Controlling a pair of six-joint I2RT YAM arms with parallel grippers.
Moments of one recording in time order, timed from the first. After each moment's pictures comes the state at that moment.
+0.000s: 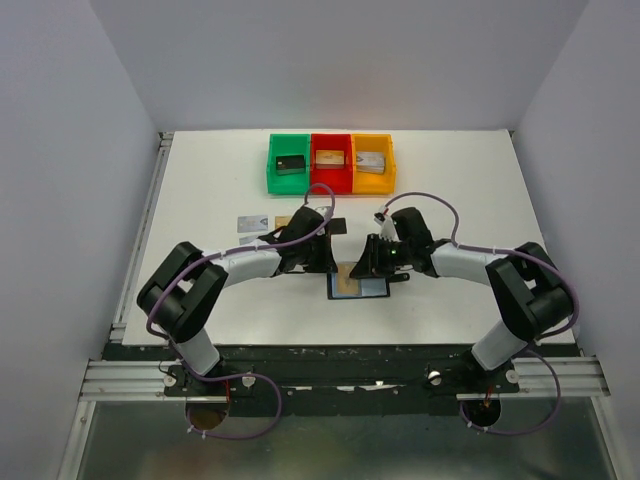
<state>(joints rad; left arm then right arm) -0.68 1.67 0.88 -0.03 0.24 -0.63 0.50 1.61 0.73 0.06 -0.57 0.59</state>
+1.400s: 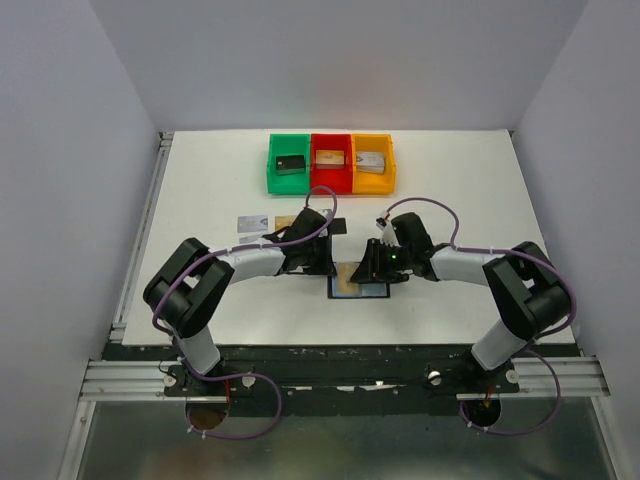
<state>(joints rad) -0.69 1.71 0.90 -0.06 0.21 -0.63 0.50 1.64 0.68 0.09 -0.52 0.61</state>
